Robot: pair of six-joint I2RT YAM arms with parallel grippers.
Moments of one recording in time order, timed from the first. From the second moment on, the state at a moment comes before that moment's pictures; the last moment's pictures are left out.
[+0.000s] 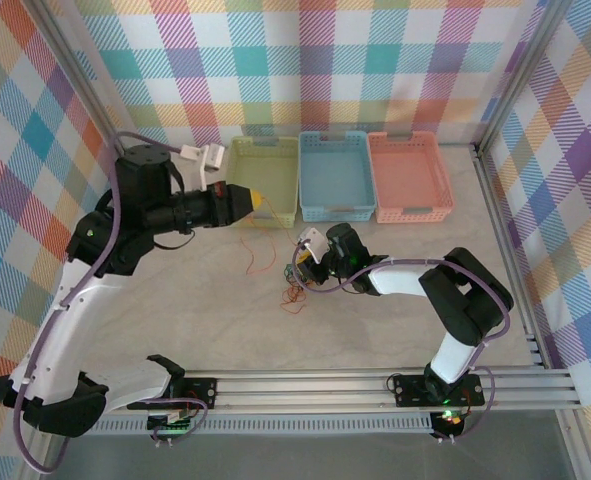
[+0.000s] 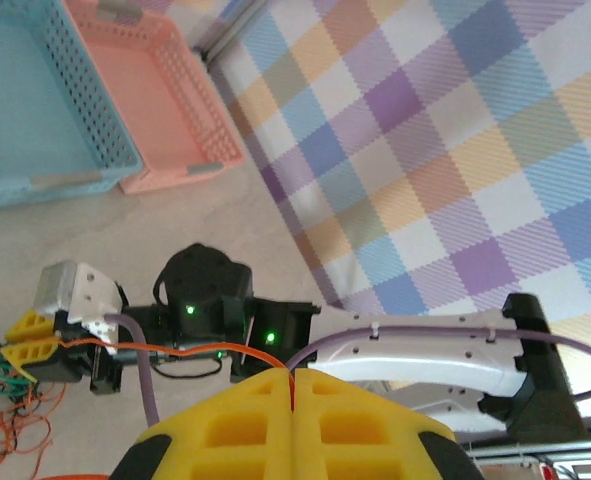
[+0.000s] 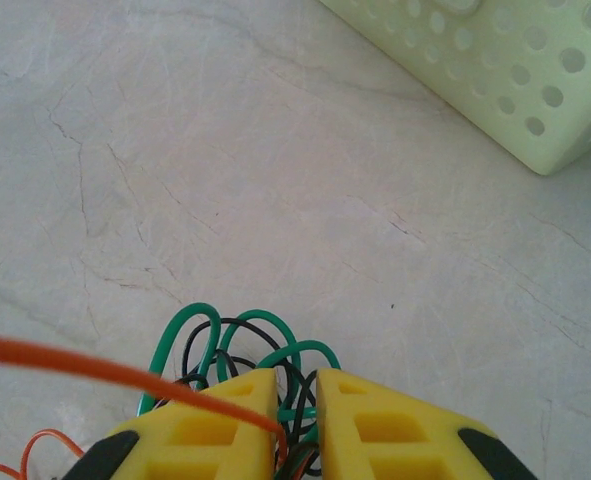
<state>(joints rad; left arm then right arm) -0.47 1.16 1.63 -0.86 0.55 -0.63 0.69 1.71 0.77 0.29 -0.28 -0.11</state>
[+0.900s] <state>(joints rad) -0.31 1.31 1.91 -0.91 0.38 -0.63 0.69 1.71 0.78 0.28 -0.28 -0.11</state>
